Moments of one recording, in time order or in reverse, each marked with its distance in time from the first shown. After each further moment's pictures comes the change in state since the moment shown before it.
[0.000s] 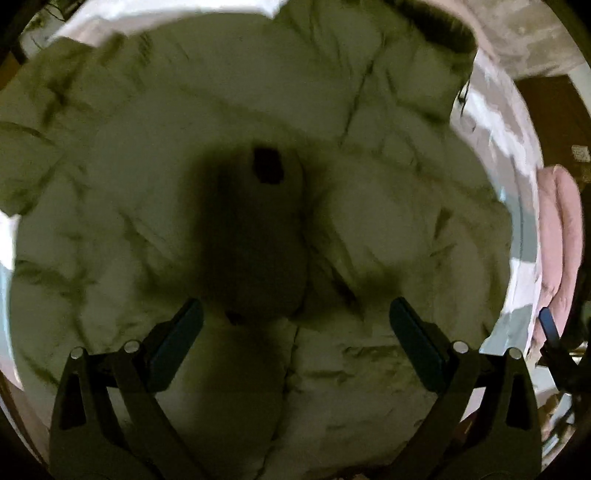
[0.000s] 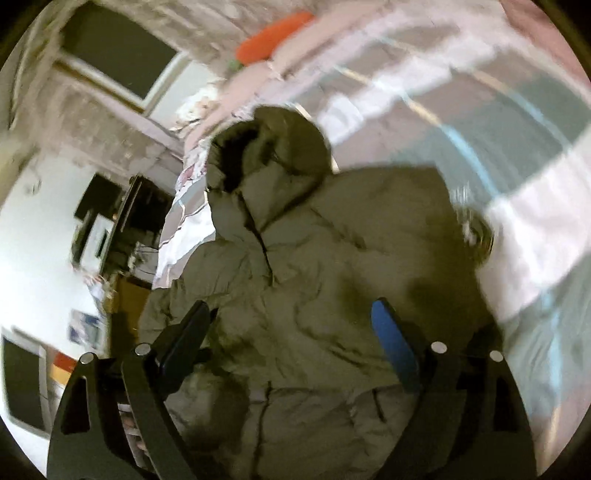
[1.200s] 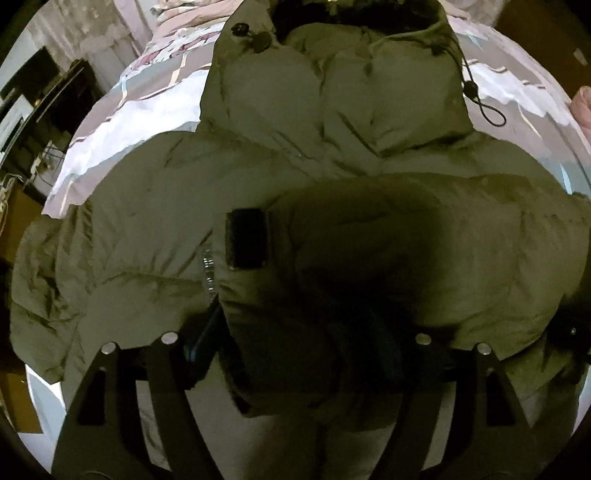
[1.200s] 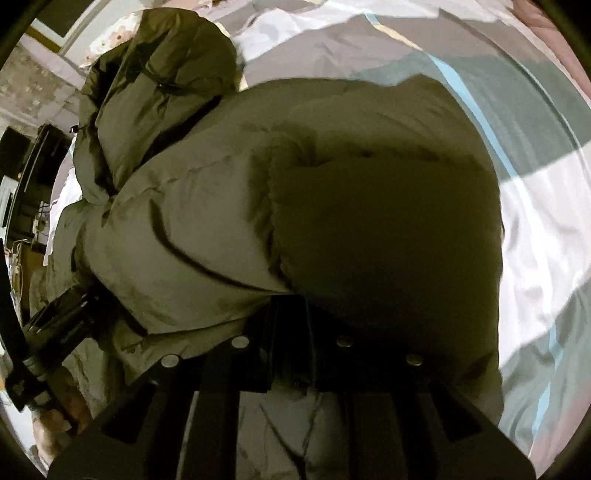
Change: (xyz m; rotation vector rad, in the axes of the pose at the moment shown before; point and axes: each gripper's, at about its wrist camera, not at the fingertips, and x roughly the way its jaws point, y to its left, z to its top) left arm 0.046 -0.076 0.057 0.324 -0.286 0.349; right arm 0.128 -0.039 0.025 -0.068 0.183 -0.410
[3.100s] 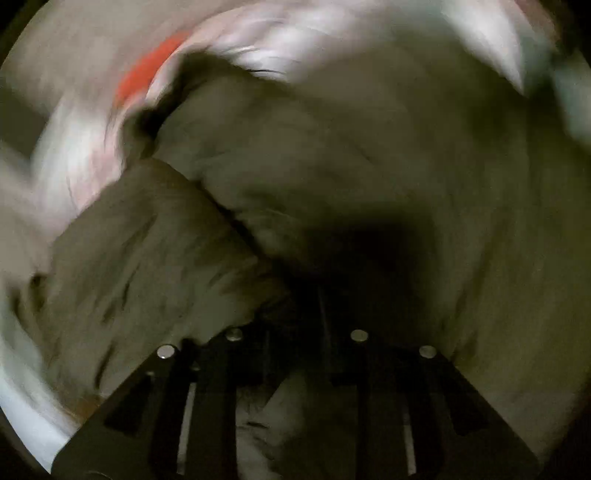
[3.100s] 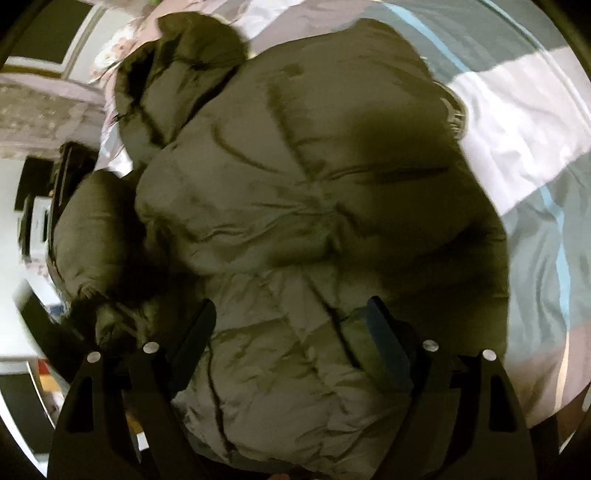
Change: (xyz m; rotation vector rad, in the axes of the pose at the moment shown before) left arm -0.049 -0.042 -0.115 0.943 -0.226 0.159; right arm -0.051 -0.027 -0.067 0.152 0.105 0.156
